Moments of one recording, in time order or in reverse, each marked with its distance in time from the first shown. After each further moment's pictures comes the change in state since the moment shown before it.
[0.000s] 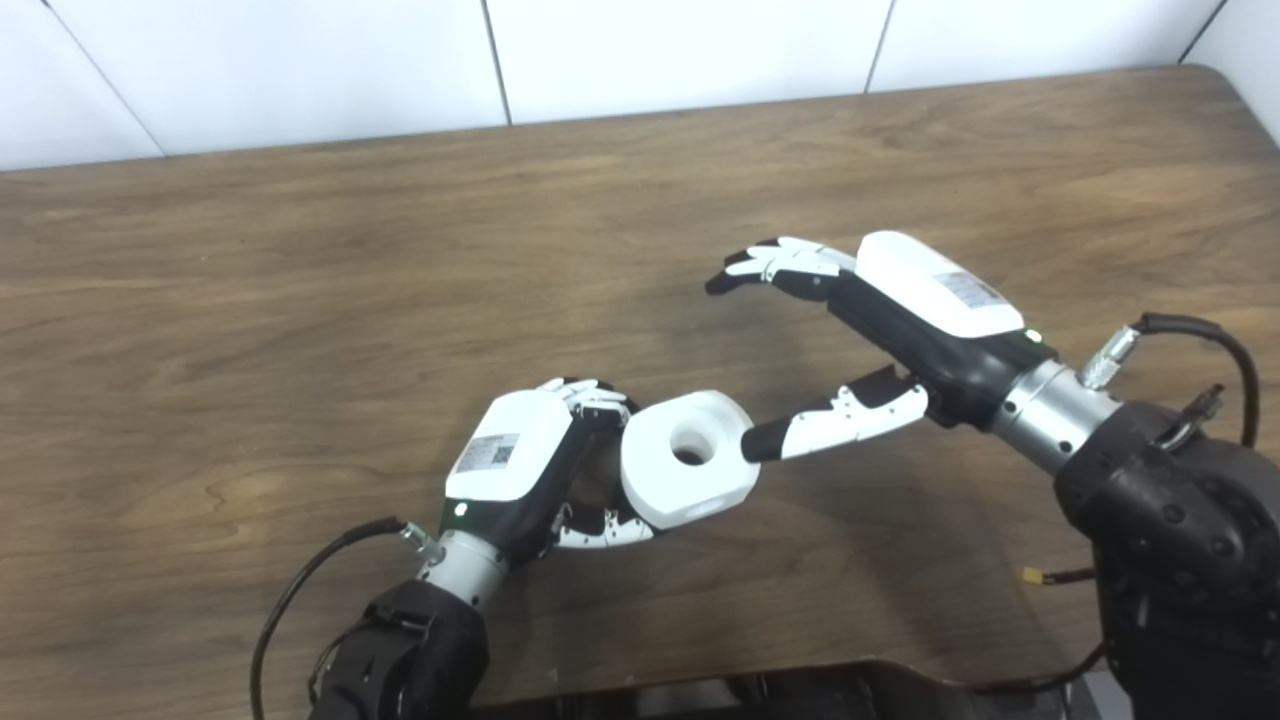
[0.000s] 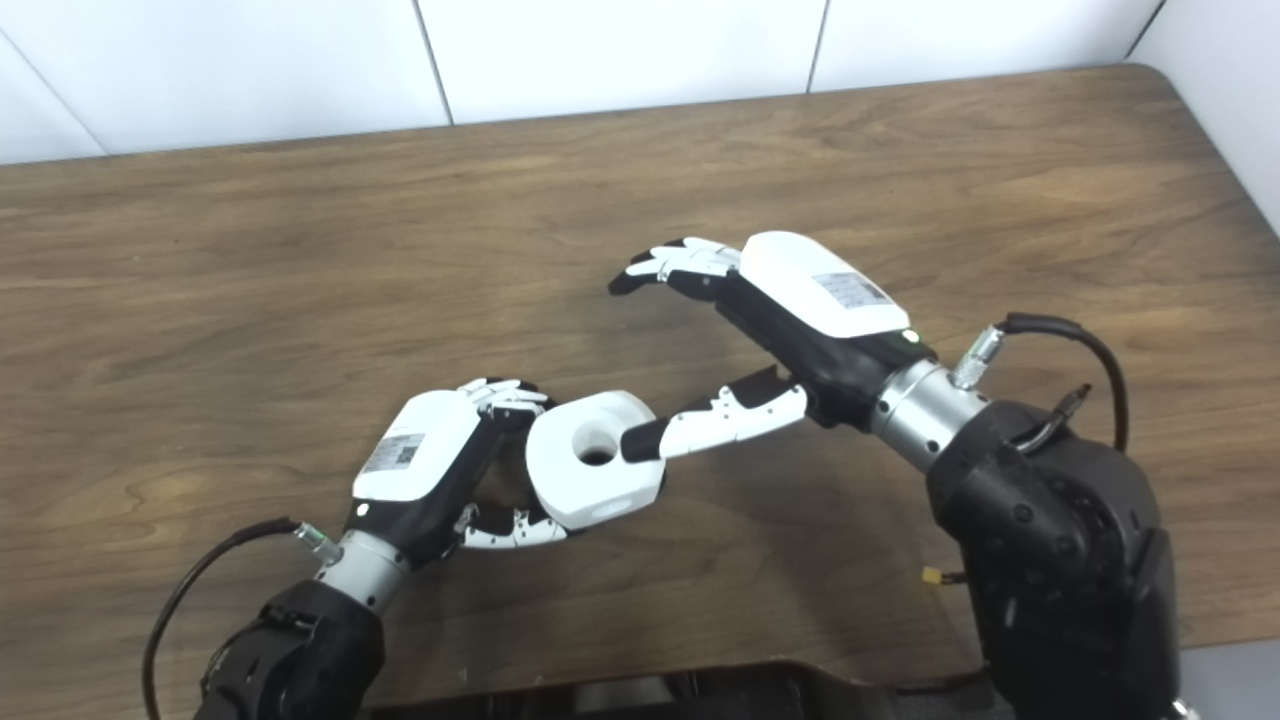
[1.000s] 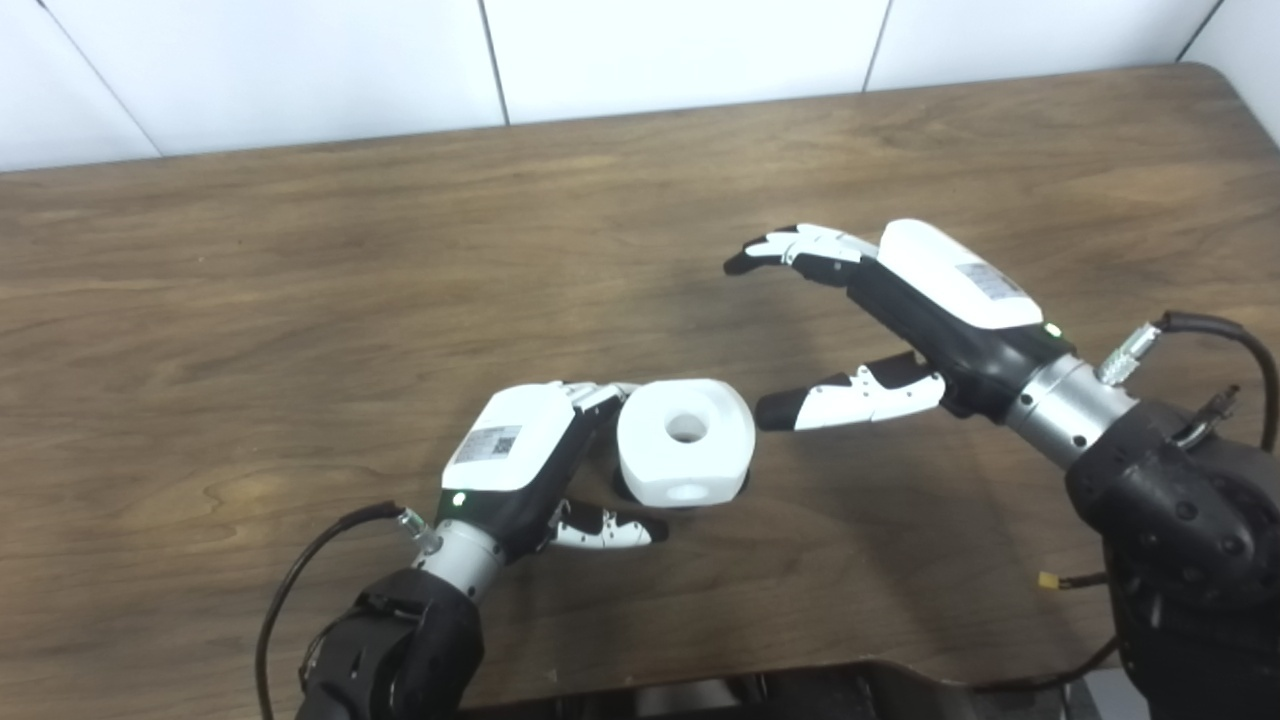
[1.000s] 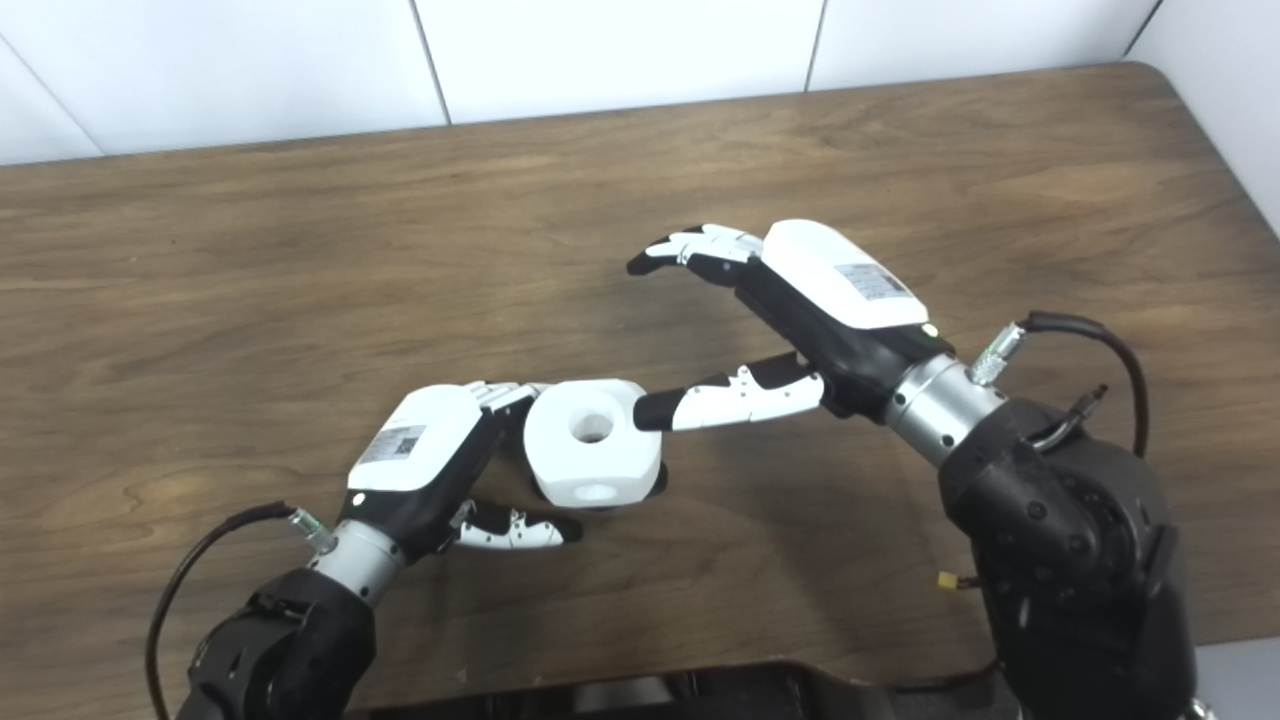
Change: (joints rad) left arm -0.022 -0.013 0.007 -0.083 0.082 0.077 -0.177; right arm 0.005 -0.029 0.004 0.014 0.023 0.005 -0.074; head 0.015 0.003
